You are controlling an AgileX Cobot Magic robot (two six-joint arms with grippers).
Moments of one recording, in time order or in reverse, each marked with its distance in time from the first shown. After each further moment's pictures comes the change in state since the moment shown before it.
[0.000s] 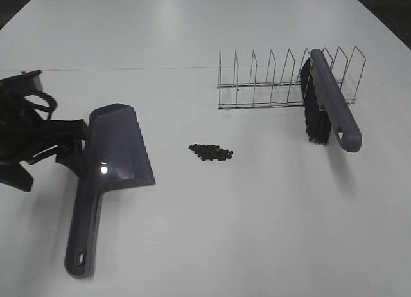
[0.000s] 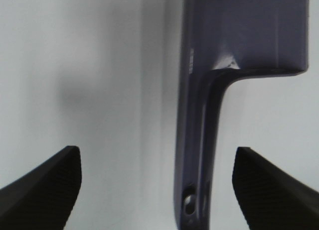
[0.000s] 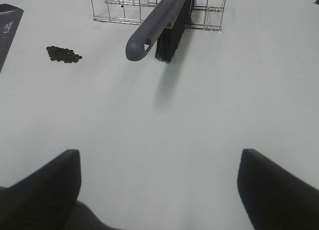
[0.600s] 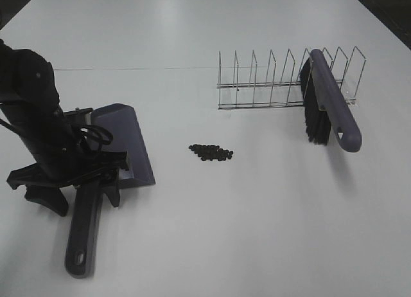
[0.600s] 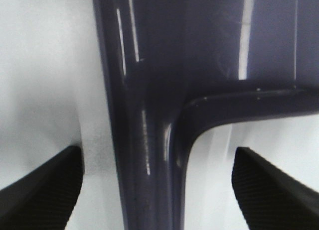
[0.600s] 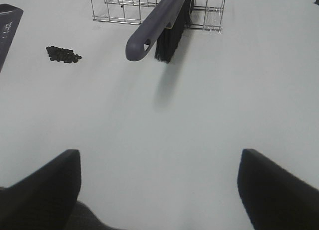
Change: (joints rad) left arm -0.093 0.267 -0.095 0.010 -0.017 -0.074; right arm 0.000 0.000 0.000 0.000 0.000 0.000
